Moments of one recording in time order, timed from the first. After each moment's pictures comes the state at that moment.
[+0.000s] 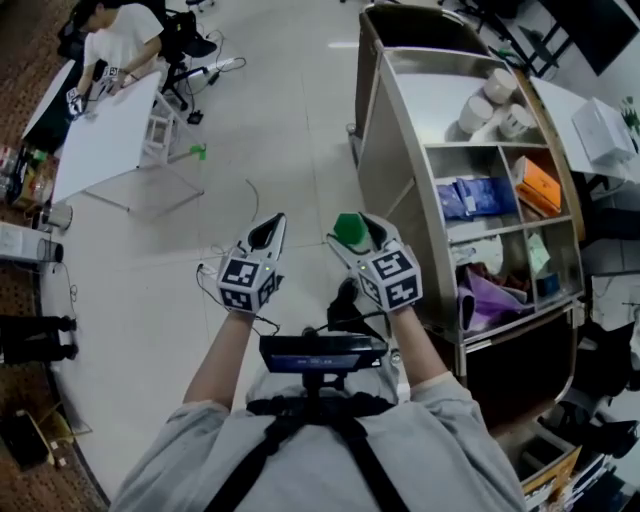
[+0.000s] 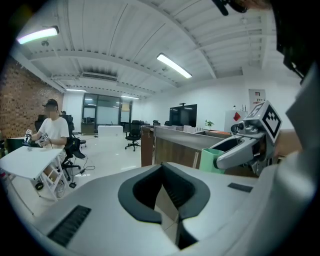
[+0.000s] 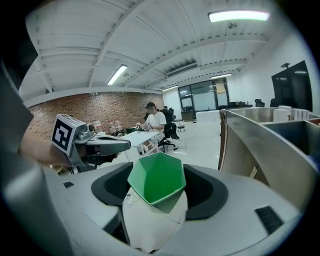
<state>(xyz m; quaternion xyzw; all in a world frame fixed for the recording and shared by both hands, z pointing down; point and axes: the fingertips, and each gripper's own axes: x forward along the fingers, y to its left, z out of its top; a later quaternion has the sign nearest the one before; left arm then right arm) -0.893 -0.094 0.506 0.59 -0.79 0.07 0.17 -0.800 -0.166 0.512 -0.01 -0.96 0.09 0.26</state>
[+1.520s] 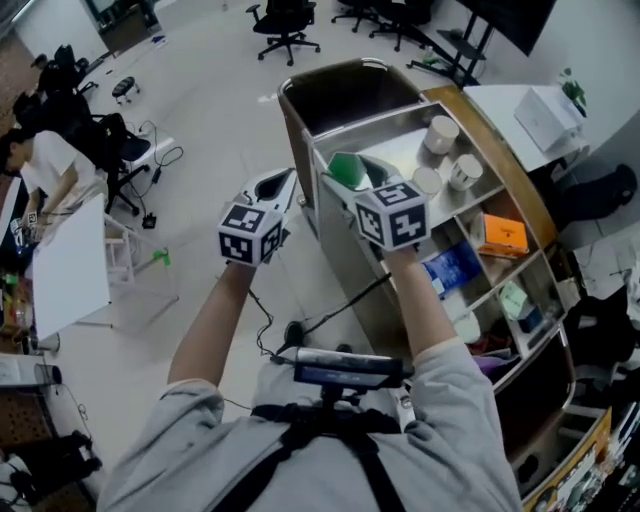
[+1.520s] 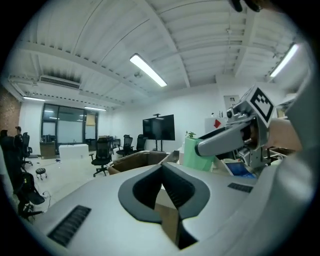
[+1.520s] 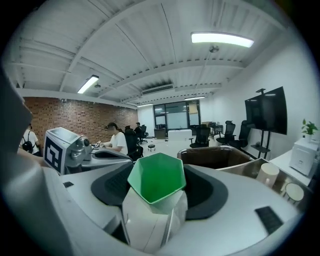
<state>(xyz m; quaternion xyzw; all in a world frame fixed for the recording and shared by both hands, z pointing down) -1.028 -0.437 0.368 0.73 -0.68 0.08 0.06 -0.957 -0.475 0.348 0.16 -0.97 0.07 0.17</state>
